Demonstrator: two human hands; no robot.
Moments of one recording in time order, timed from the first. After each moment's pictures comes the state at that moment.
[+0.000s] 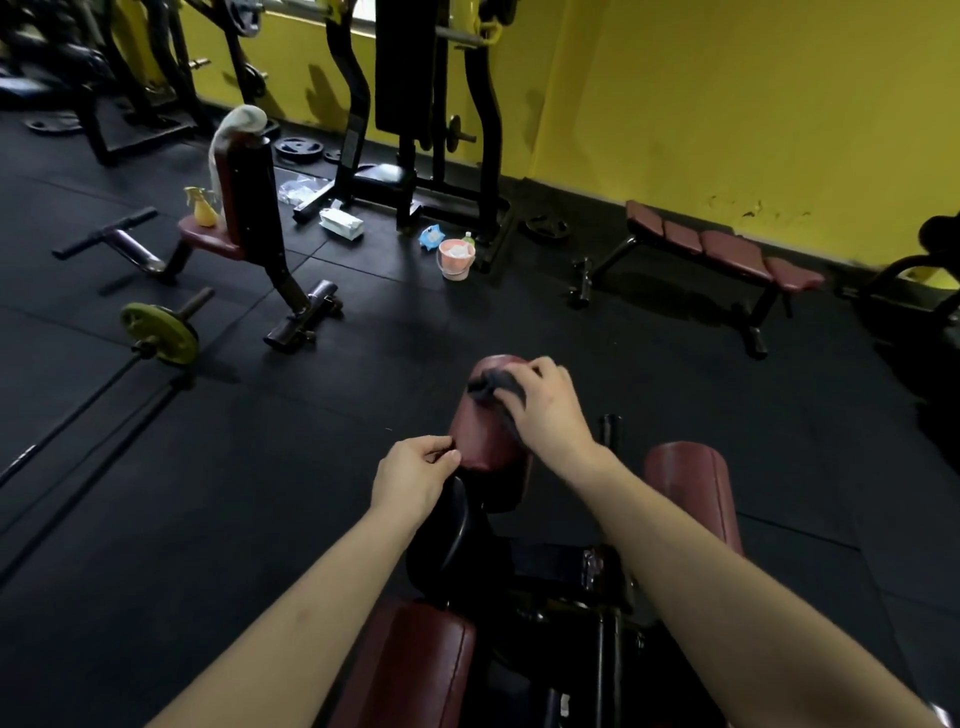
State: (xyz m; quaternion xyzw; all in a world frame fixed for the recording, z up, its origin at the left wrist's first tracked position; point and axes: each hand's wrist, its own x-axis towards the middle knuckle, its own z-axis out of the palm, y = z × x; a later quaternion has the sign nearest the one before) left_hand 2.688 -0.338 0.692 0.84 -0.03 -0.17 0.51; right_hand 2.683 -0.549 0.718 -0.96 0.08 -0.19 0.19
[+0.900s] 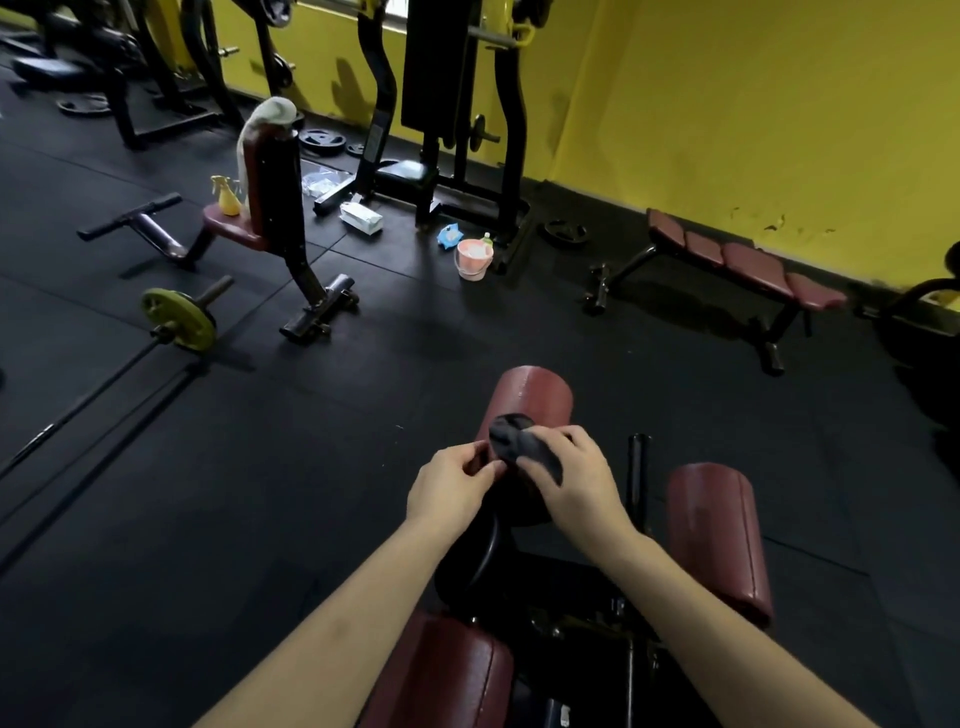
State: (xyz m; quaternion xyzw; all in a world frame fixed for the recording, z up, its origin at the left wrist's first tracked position) left_hand 2.690 -0.343 0.695 0.84 -0.05 -0.22 0.49; right_hand 2.624 -0.519 0.712 -0.95 0.06 -0.16 0.27
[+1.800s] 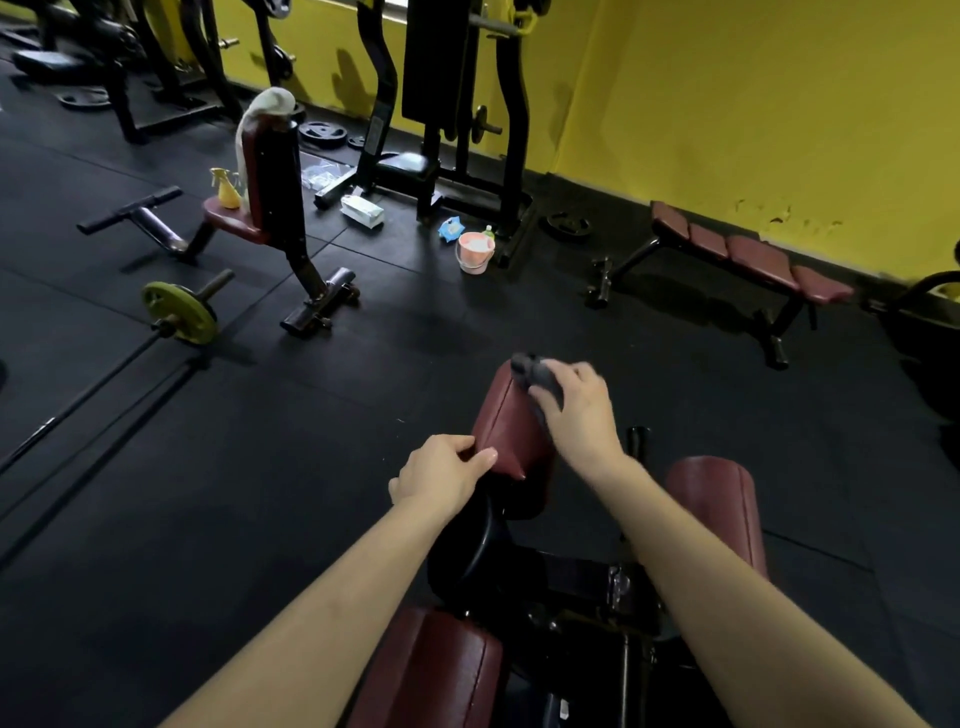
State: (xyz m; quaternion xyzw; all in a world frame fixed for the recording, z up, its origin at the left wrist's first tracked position) left_hand 2.698 -0.344 0.702 0.90 -0.02 -0.23 0.38; right_hand 2.691 -0.550 0.716 -0.94 0.14 -0.18 0.23
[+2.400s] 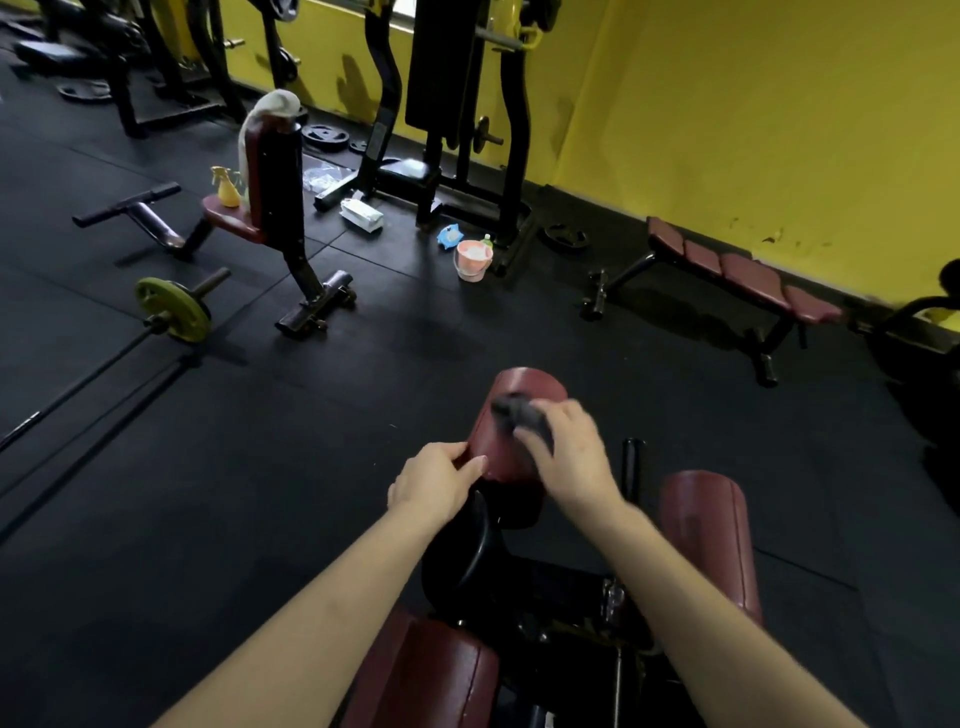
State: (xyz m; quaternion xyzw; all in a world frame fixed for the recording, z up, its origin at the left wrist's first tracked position) left_hand 2.703 -0.342 0.688 0.88 -0.03 -0.24 0.40; right_hand 2.655 -0.530 0.717 -0.96 0.09 -0.16 0.23
